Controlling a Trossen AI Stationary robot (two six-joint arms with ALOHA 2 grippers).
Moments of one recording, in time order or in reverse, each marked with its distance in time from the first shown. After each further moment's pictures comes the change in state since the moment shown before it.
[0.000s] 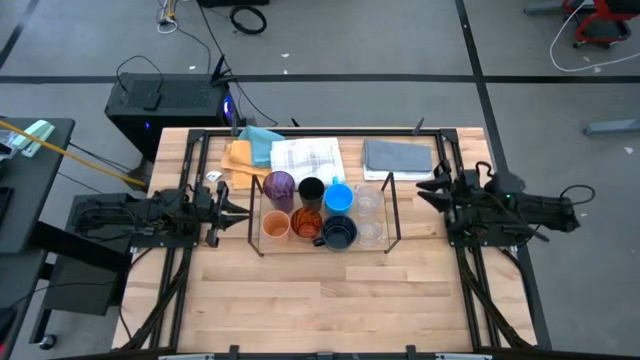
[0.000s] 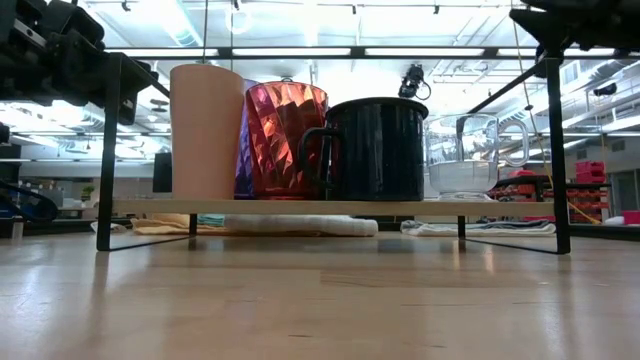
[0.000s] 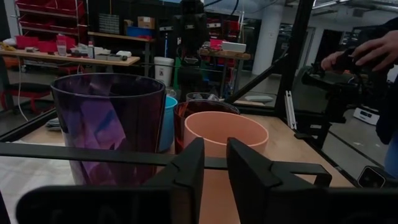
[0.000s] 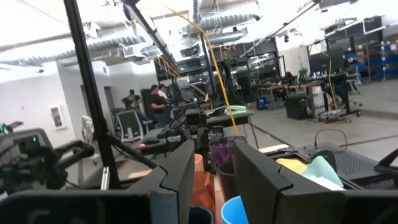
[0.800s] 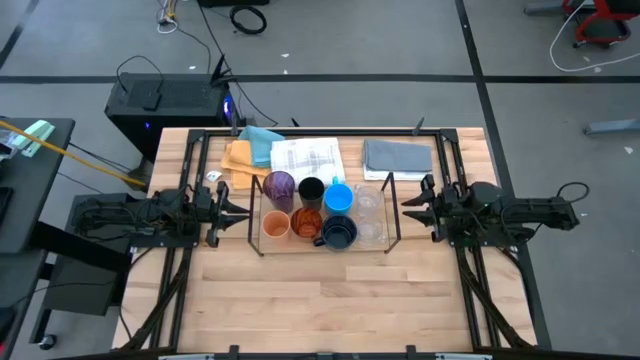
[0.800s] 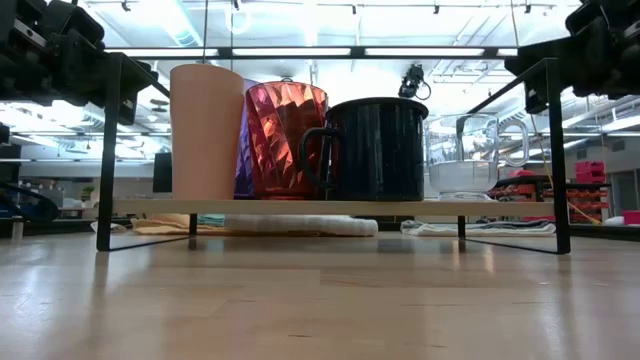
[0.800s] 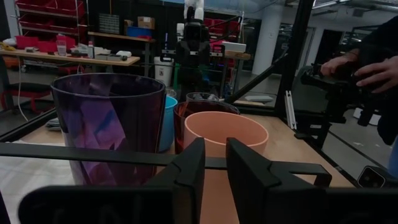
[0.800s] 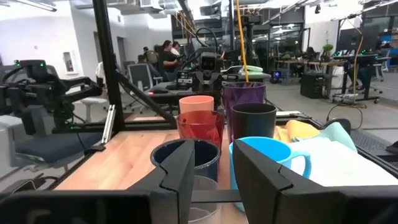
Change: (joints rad) left arm 0.000 0.000 0.000 0.000 0.000 0.000; right arm 0.025 0.000 -0.175 0.018 -0.073 -0.119
